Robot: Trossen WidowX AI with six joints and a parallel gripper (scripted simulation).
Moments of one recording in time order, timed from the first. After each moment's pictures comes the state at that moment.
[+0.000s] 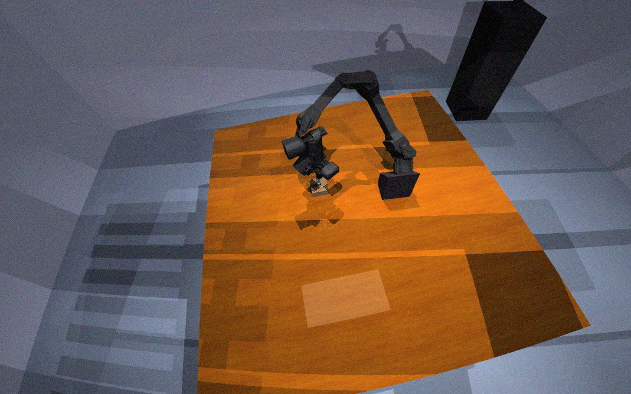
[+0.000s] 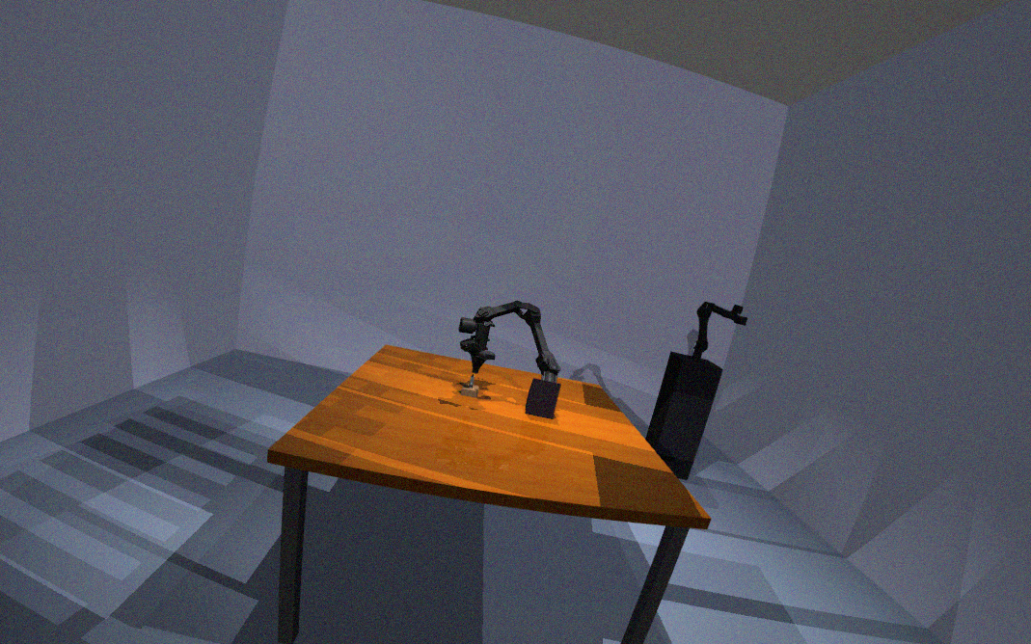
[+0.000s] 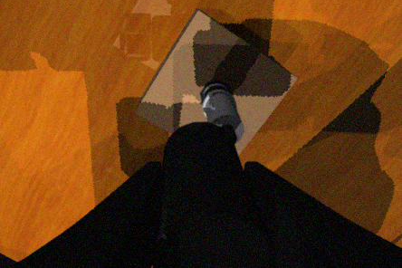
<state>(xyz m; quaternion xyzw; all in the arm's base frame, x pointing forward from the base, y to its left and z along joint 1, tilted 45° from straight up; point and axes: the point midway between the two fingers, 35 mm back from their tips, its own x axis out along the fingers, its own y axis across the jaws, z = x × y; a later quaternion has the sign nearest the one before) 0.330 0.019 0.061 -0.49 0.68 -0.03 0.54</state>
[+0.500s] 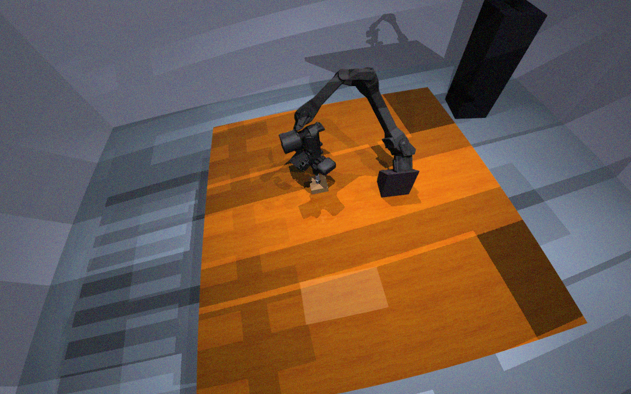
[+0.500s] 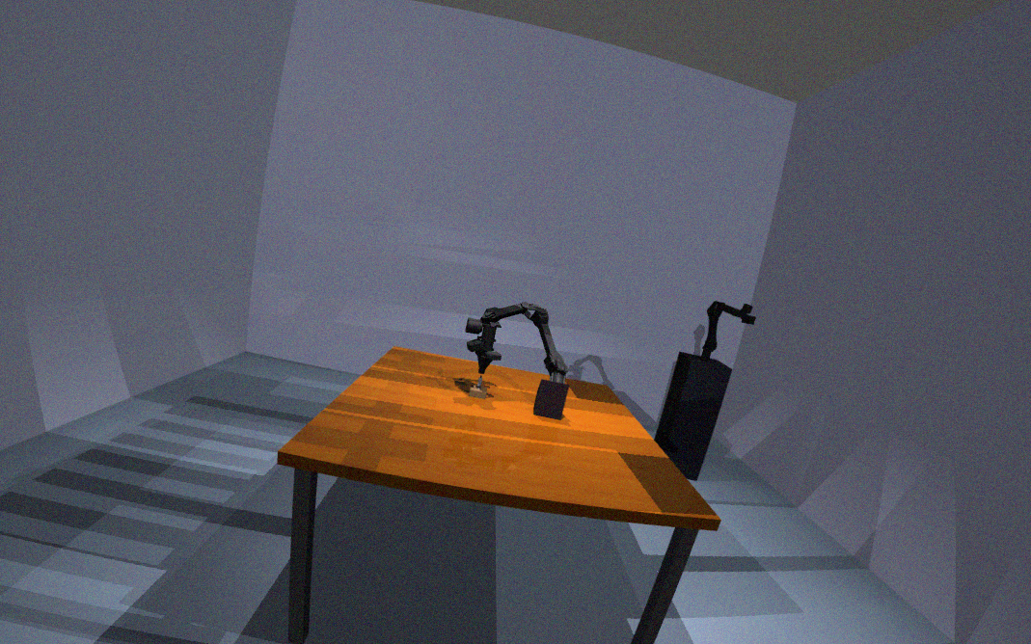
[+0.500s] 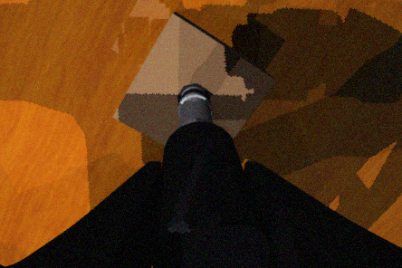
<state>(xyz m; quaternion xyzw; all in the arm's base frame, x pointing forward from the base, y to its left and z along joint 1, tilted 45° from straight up) 0.340 0.011 0.067 -0.49 0.67 -0.03 0.55</state>
